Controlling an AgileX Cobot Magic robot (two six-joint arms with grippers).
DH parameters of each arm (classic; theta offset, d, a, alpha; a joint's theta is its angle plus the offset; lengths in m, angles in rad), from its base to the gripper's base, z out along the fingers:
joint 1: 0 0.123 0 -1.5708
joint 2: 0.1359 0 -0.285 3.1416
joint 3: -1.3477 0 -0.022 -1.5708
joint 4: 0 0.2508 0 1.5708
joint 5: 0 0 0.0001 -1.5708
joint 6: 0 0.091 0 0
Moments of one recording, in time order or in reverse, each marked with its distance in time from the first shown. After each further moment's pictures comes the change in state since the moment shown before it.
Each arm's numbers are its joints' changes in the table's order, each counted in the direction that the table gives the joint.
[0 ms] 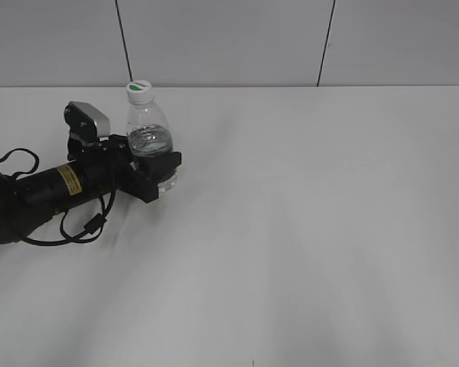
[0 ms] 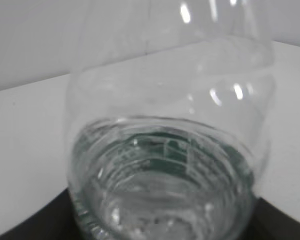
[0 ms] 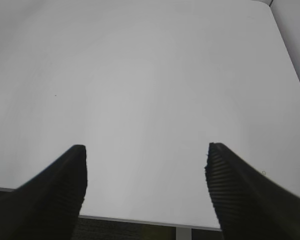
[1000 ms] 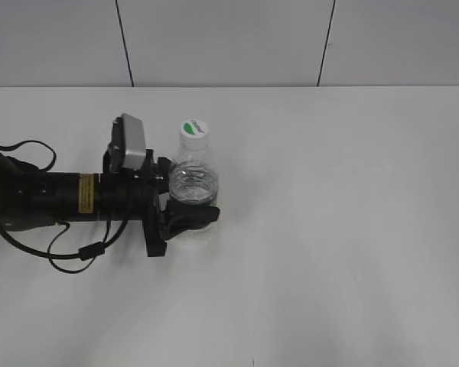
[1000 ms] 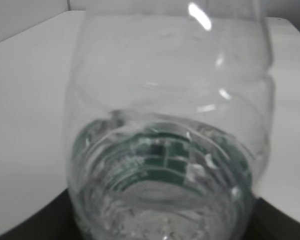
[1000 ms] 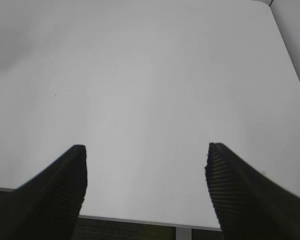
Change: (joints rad) left arm -0.071 -0.093 -0.011 0.481 -0.033 -0.057; right arm 0.000 0.000 0.000 0.000 0.000 0.000
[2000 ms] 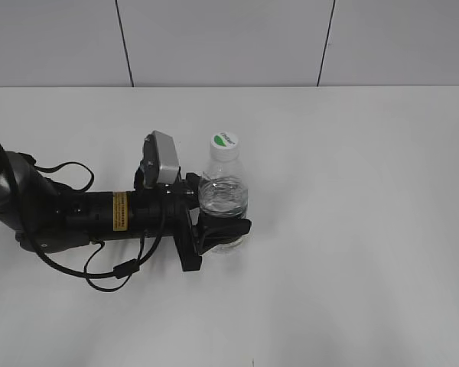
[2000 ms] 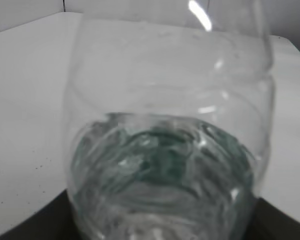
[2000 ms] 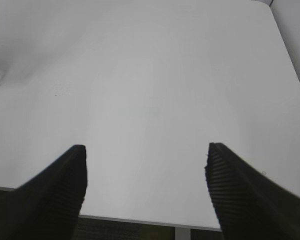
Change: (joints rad) left arm -0.137 0.063 -0.002 -0.167 0.024 0.012; right arm 0.000 0.000 0.000 0.000 0.000 -0.001
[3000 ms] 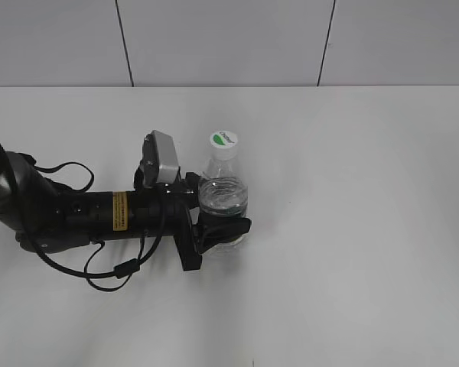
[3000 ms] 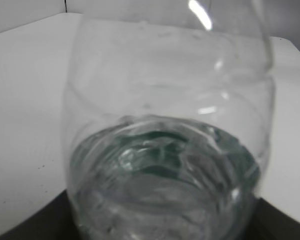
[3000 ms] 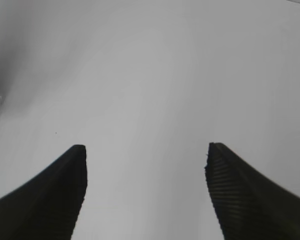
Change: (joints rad) left arm 0.000 0.002 0.000 -0.006 0.004 0.000; right arm 0.000 1.027 0.588 0.046 0.097 -0.099
